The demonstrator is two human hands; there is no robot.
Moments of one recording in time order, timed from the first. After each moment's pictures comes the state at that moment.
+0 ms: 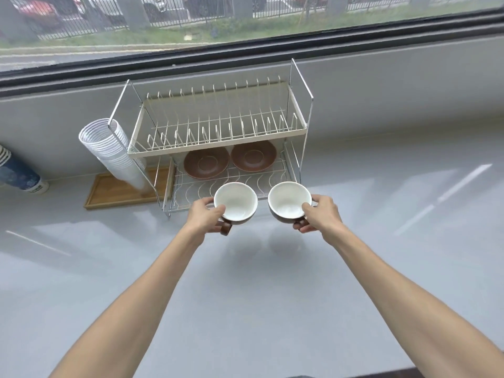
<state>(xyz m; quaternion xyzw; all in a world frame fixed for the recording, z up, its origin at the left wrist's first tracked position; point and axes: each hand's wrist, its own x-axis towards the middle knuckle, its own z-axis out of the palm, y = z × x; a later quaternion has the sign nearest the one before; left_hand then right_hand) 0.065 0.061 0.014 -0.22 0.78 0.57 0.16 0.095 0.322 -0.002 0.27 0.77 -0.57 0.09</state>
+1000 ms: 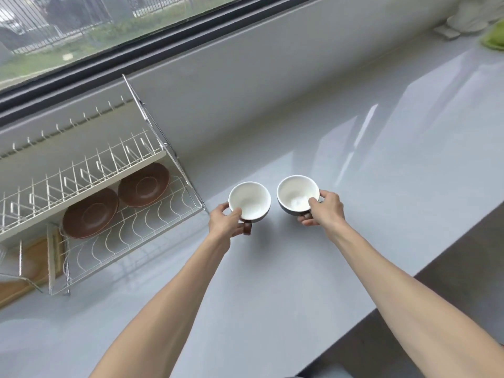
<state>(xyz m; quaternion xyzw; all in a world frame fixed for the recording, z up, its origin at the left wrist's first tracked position) 0.066 0.324 -0.026 -0.15 0.75 0.58 0.29 0.166 0.524 -0.039 0.48 0.66 -0.57 -0.05</state>
